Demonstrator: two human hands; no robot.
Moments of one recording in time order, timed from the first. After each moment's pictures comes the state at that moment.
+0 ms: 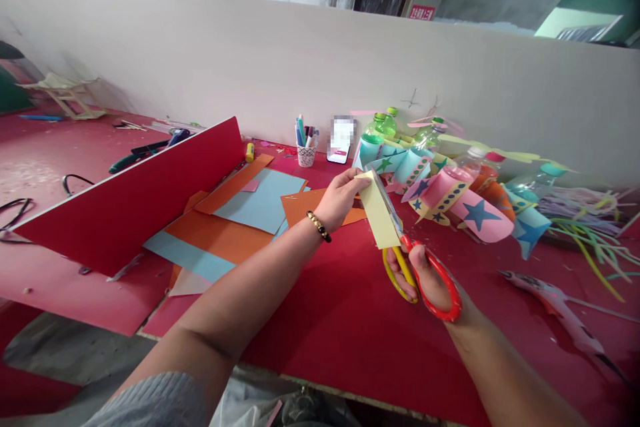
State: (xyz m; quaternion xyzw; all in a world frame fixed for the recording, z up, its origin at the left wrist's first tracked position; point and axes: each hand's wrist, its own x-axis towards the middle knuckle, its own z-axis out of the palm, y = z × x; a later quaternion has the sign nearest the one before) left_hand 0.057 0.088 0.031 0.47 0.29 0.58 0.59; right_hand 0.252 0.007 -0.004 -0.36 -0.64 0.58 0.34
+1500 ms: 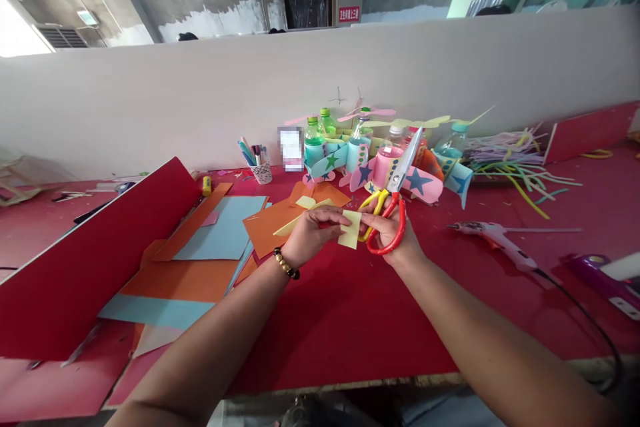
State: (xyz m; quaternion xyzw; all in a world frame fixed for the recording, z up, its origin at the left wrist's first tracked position) left_hand 0.086 0.050 0.011 0.67 0.32 0.43 0.52; right_hand 0.261 0.040 -0.004 -0.36 -0.43 0.52 0.65
